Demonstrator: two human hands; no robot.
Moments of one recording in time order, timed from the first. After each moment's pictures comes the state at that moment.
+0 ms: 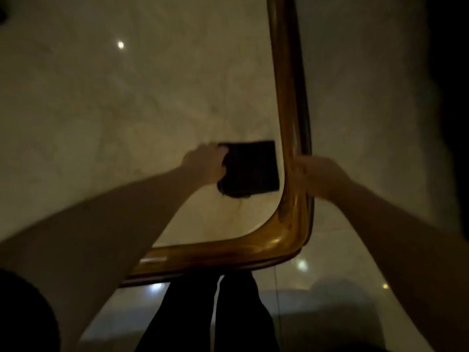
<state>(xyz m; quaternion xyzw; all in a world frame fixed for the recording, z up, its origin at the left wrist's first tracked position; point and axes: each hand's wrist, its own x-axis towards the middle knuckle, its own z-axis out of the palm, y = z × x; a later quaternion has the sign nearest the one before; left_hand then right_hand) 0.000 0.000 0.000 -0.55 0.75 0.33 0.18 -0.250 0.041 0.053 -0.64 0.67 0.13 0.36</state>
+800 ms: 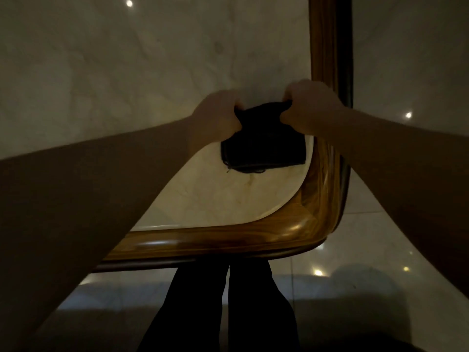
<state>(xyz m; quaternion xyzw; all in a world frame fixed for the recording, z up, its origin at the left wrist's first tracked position) -0.027 -0.018 -0.056 -0.59 0.69 0.41 0.05 -0.215 -0.022 -0.044 -0.70 0.65 0.10 0.29</state>
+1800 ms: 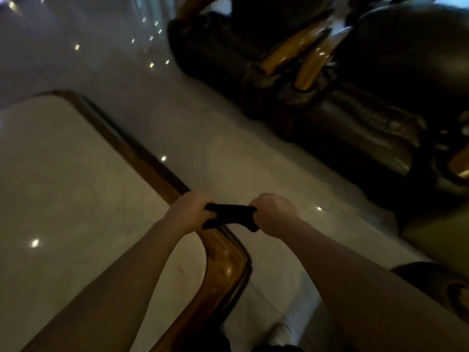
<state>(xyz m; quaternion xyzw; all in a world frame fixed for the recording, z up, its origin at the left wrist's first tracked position) -0.178 0.081 0.303 -0.26 0.91 0.31 0.07 -0.323 0.228 0.311 -0.47 0.85 0.02 0.24</state>
